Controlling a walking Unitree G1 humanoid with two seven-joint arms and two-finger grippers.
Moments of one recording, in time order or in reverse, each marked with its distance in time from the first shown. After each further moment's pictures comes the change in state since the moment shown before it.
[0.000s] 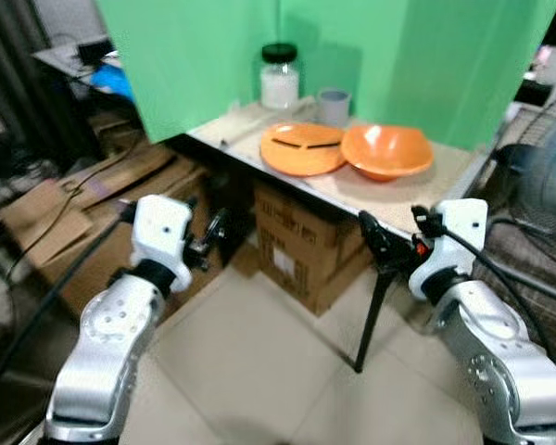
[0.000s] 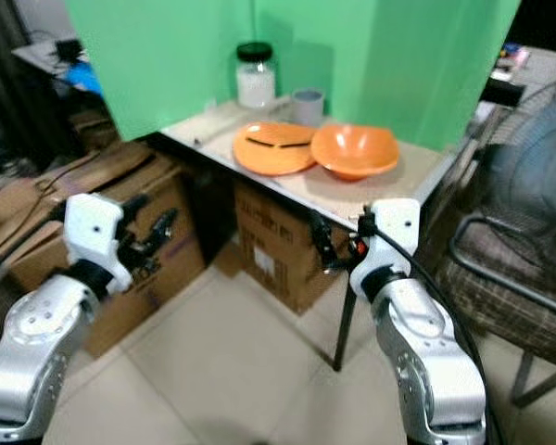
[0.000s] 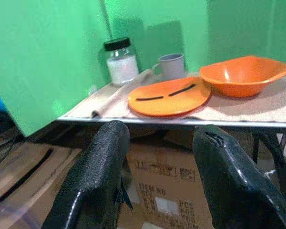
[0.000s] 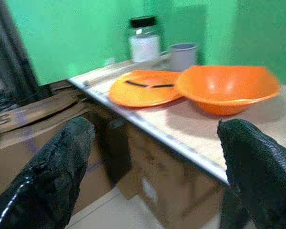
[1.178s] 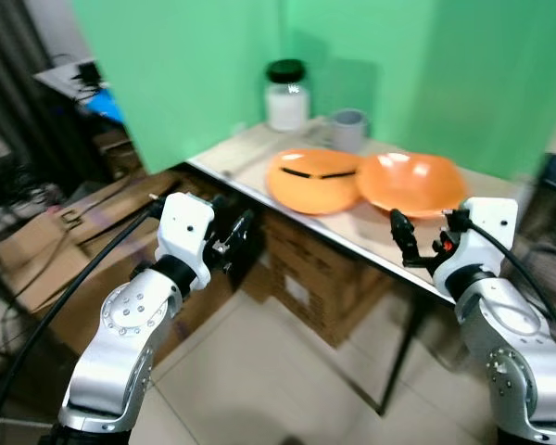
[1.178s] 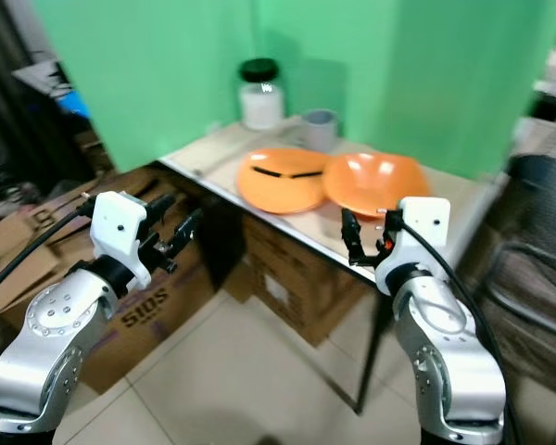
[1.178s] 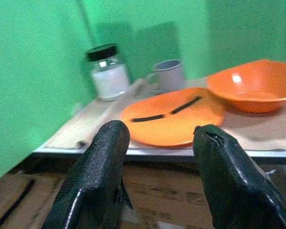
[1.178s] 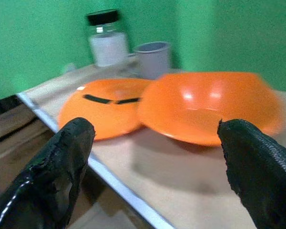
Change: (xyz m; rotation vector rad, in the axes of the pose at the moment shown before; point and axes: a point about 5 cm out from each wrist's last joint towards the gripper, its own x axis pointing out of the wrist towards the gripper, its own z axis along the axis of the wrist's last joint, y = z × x) left arm 0.008 -0.015 0.003 0.004 -0.014 -0.111; right arm -0.001 -0.018 -0.001 0.028 0.044 -0.120
